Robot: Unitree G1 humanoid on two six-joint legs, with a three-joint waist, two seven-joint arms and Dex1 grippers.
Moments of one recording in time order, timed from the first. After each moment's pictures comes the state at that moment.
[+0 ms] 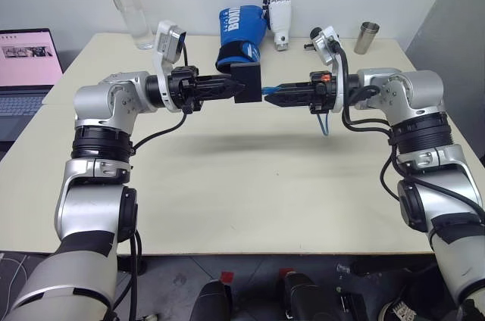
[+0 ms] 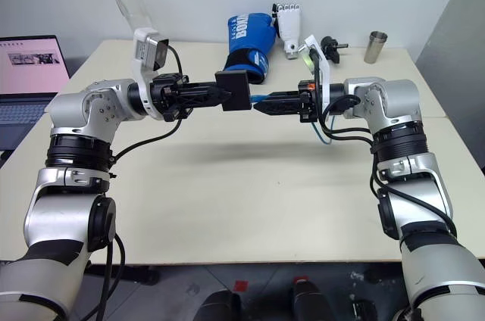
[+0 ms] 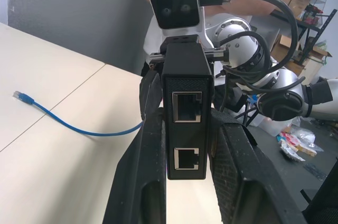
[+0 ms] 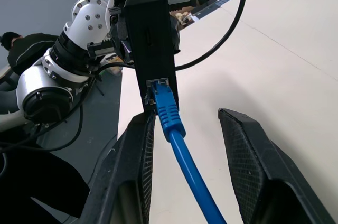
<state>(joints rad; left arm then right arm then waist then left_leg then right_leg) -1.11 0.58 0.04 0.59 -0.52 0.73 -1.50 -1.21 -0.45 0.10 0.55 0.49 0.94 1.28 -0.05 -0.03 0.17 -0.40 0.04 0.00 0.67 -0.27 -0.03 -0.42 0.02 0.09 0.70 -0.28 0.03</state>
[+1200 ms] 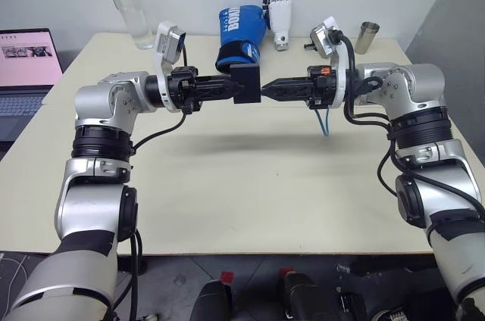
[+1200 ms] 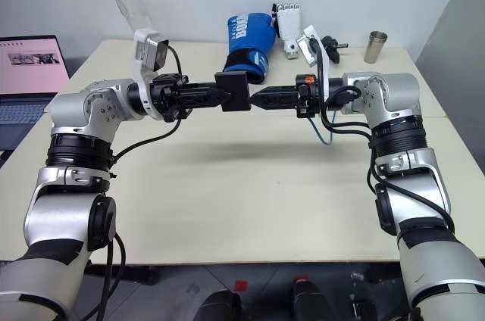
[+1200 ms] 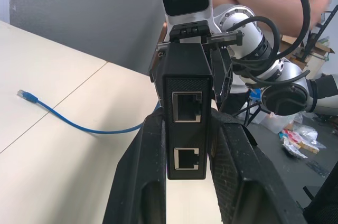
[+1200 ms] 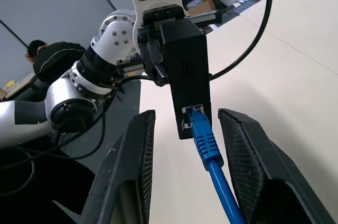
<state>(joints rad) -1.11 0.58 0.03 0.61 -0.50 0.71 -1.51 -1.24 -0.44 0.08 0.56 0.51 0.98 1.31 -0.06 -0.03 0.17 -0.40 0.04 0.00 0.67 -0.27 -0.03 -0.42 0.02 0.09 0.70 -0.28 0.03</state>
